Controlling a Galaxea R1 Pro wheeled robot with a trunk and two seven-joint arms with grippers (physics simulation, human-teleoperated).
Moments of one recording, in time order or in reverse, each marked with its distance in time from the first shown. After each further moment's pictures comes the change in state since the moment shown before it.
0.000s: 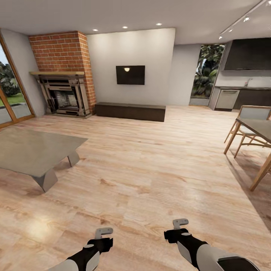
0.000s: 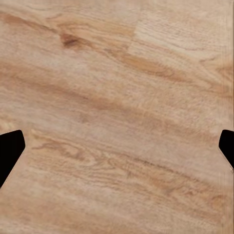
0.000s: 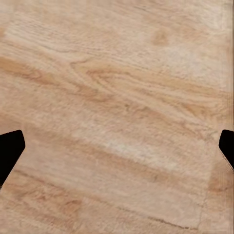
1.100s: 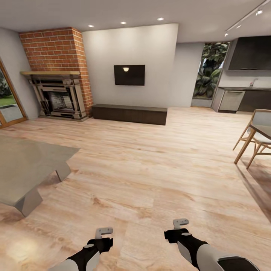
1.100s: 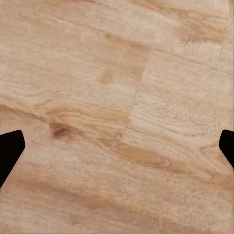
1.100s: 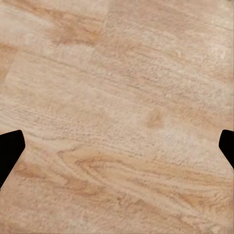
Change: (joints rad) left arm 0.000 0.000 0.000 -0.001 0.000 0.000 0.000; right arm 0.000 -0.001 -0.001 0.000 0.000 -0.001 -0.001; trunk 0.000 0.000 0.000
